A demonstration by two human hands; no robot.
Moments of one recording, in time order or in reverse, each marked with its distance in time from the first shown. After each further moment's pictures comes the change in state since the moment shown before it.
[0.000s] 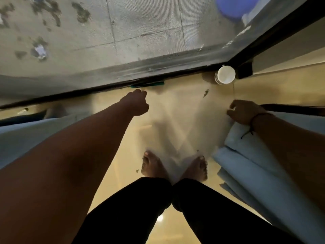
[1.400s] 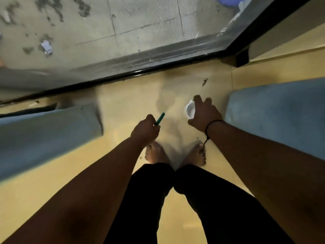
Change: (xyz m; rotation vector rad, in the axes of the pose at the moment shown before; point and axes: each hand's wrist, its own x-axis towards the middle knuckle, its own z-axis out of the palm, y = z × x) left_hand -0.143 0.041 0.060 -0.464 -0.001 -0.141; right_hand -0.103 -0.104 0.034 0.162 0.143 -0.165
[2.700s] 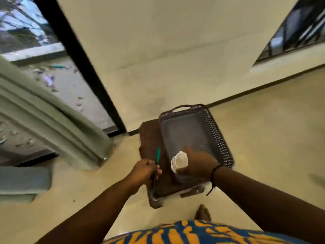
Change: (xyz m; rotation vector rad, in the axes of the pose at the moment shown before) left_hand -0.561 0.467 0.165 -0.673 -0.156 0.176; right_hand -0.592 0.436 -0.274 0.048 0.253 -0.083
